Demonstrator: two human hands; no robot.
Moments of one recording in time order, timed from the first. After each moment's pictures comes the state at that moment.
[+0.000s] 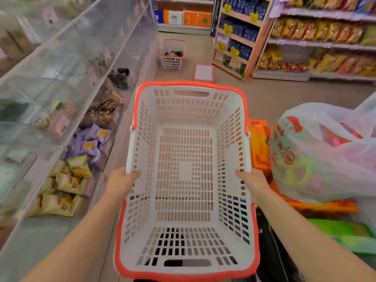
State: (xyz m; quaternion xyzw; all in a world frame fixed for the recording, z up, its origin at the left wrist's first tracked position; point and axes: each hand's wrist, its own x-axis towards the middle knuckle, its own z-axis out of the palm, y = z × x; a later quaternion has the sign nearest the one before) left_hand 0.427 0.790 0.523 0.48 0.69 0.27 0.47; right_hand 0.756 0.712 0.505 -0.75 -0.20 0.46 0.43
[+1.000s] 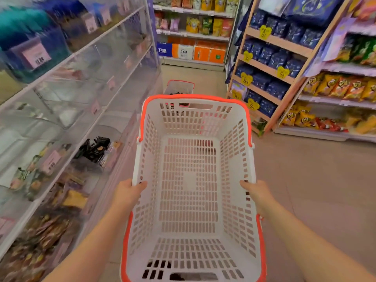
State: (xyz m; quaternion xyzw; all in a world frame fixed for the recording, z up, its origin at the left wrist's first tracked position) left_hand 0.652 1.451 0.520 0.43 0.71 0.27 0.48; right_hand 0.982 1.398 0.522 -0.77 -0.22 0.47 0.38
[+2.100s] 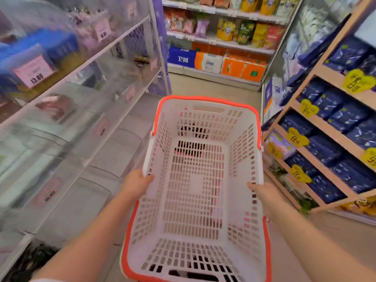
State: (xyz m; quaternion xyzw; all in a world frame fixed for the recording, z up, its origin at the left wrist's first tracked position) left_hand 0.805 2.142 0.503 0.48 0.76 0.19 0.39; right_hand 1.136 2.114 0.510 -0.77 -0.23 0.51 0.30
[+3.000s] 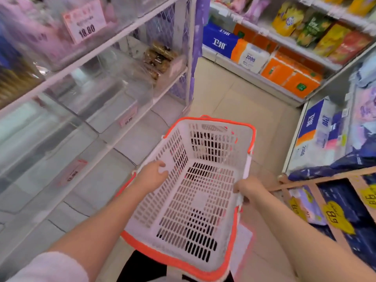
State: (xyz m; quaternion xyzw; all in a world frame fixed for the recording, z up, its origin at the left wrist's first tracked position) left_hand 0.802 2.457 0.428 0.50 0.75 0.10 0.41; right_hand 1.067 2.494 0.488 -0.80 -0.32 0.50 0.07
